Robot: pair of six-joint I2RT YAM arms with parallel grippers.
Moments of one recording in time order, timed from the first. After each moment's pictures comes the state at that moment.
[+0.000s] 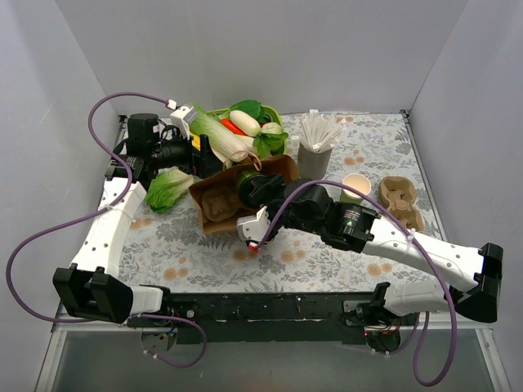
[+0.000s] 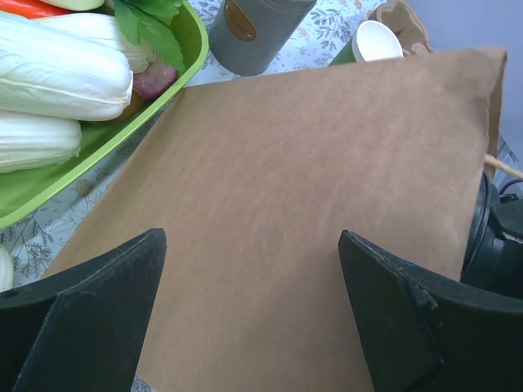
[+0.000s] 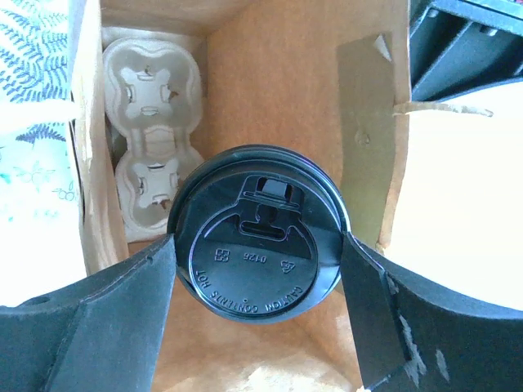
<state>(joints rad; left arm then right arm) -0.14 1.30 1.35 -0.61 0.72 -0.05 1.16 1.21 1.16 -0.36 0.06 -1.19</state>
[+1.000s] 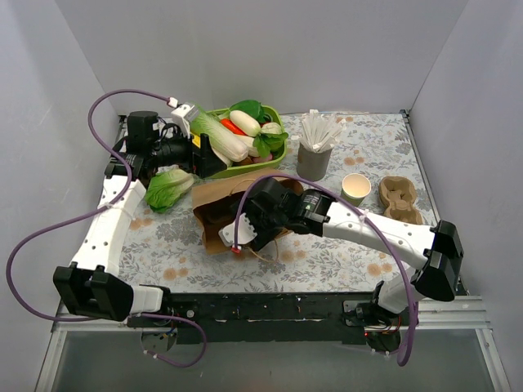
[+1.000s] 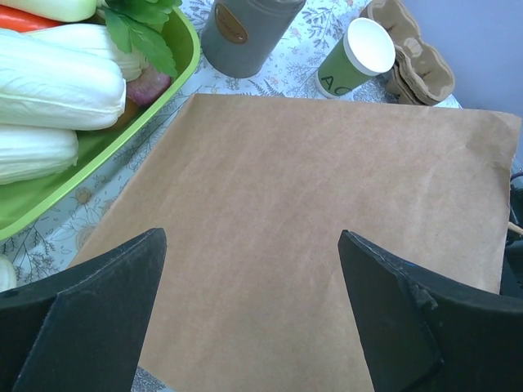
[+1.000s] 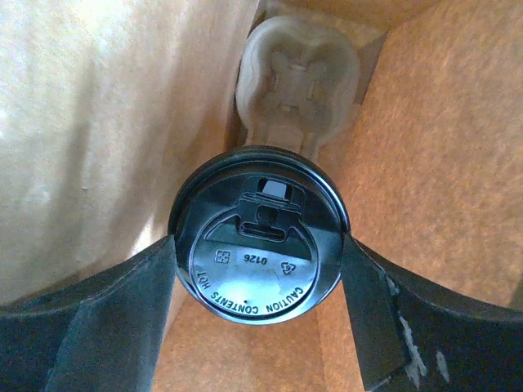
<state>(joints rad) -0.14 1.30 1.37 -0.63 0.75 -0.02 1.15 1.49 1.36 -0.68 -0.02 -1.17</state>
